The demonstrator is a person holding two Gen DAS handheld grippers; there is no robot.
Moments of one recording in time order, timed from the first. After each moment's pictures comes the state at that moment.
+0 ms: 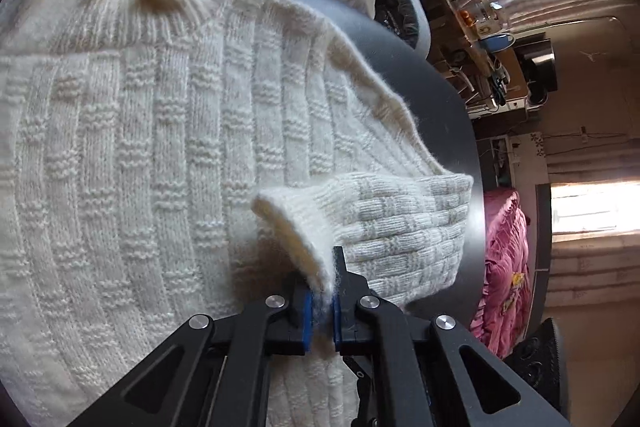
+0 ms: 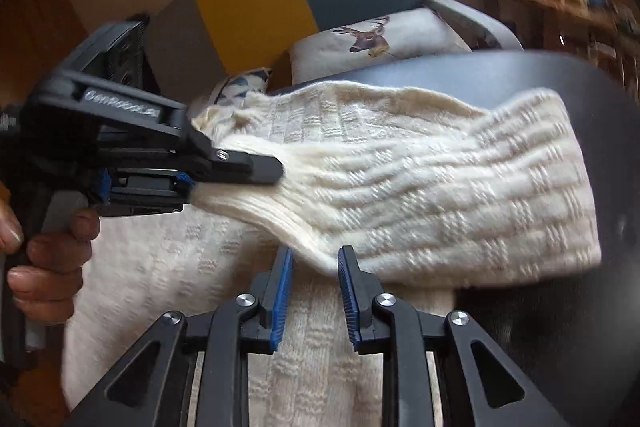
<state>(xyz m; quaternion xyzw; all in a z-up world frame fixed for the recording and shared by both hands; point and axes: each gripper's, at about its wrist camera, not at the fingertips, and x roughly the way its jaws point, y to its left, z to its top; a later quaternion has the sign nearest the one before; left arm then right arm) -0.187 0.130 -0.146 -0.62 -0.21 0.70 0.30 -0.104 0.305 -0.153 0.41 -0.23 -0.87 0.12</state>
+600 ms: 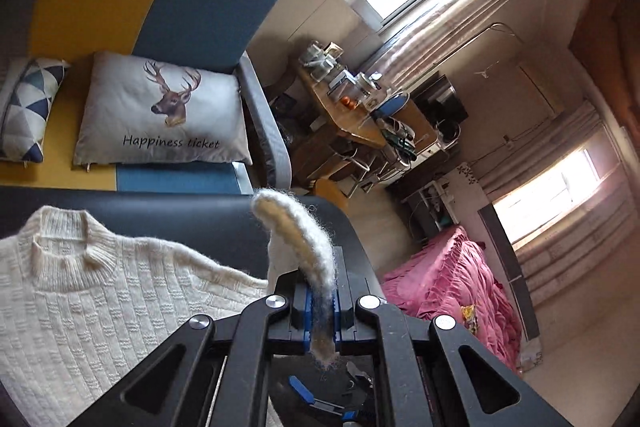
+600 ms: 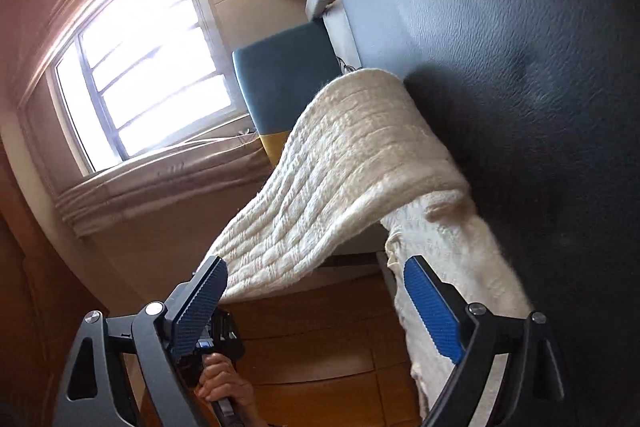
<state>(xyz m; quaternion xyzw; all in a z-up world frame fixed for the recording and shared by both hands) -0.211 0.130 0.086 -0.44 -0.22 0.78 0.38 -0.082 0.395 -0.224 0.18 -0.79 -0.55 0.21</state>
